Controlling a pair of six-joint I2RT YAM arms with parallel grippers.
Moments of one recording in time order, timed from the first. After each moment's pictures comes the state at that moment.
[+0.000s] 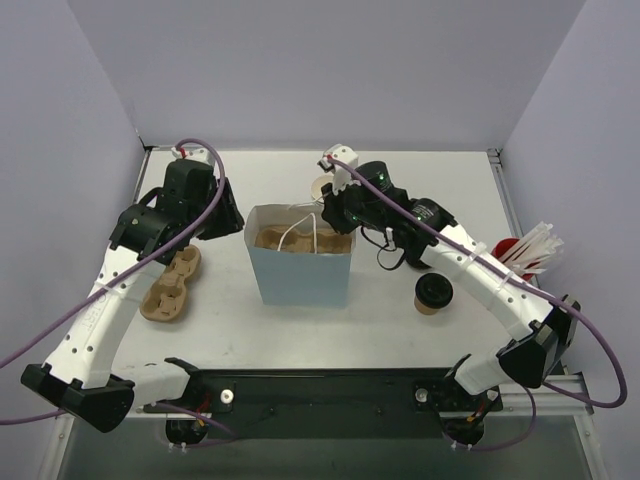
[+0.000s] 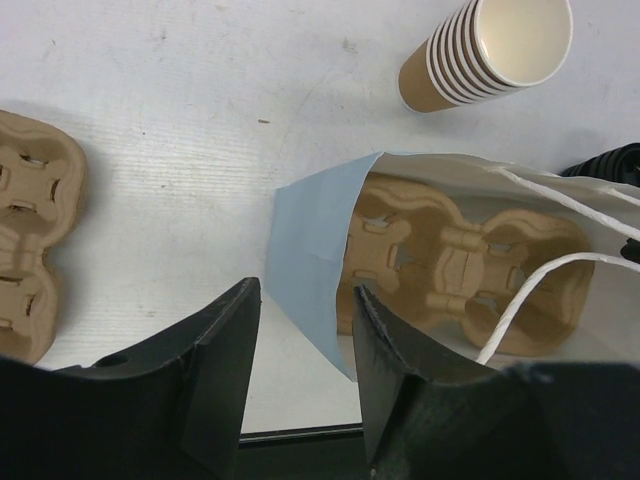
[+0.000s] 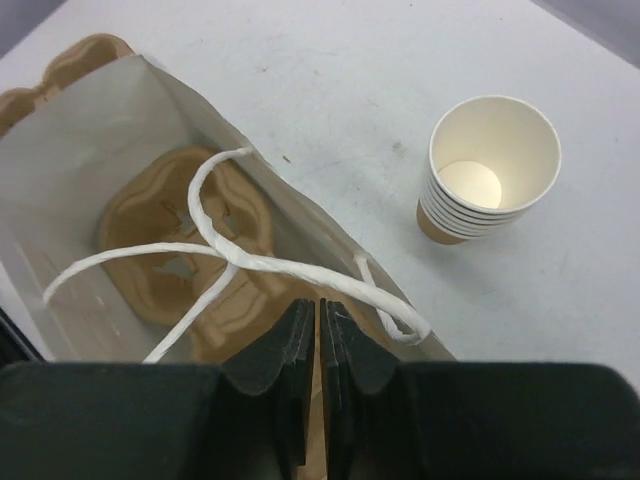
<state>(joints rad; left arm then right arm) -0.44 1.22 1.52 -1.03 -0.18 -0.57 0.76 1.45 1.45 -0.51 0.02 0.01</state>
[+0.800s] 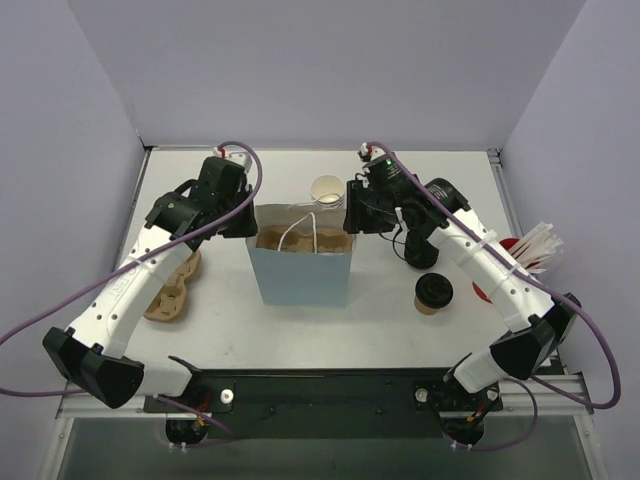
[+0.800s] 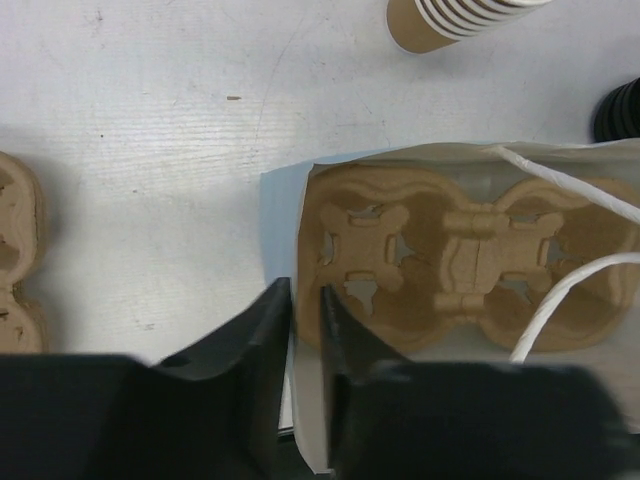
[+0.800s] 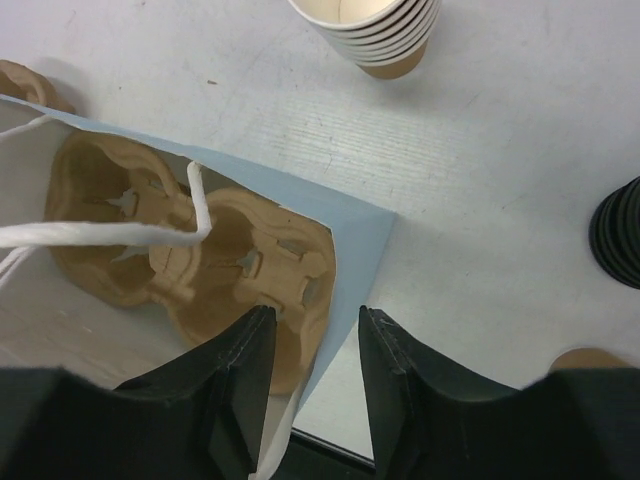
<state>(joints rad) -0.51 1.35 1.51 -0.99 -0.13 -0.47 0.67 1.49 1.63 -0.96 0.10 0.46</state>
